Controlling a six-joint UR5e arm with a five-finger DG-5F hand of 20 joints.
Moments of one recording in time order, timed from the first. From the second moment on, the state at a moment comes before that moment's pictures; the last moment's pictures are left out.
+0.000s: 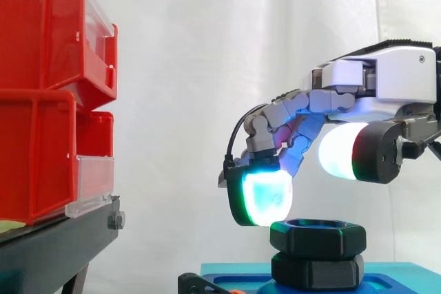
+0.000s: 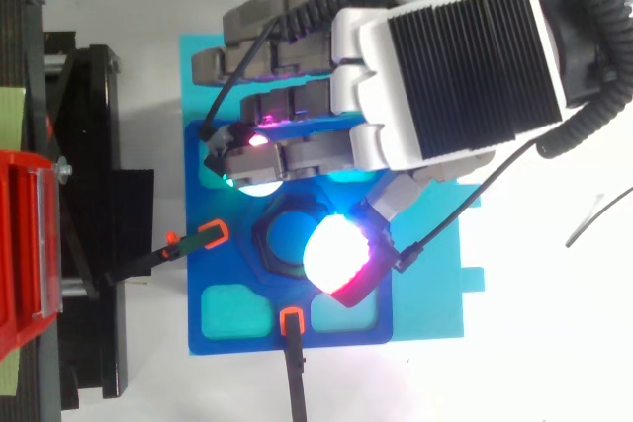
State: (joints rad) arm -0.04 -2.24 -1.16 -2.88 -1.94 -1.62
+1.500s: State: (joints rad) arm 0.06 -2.24 -1.19 -2.82 -1.88 -1.59
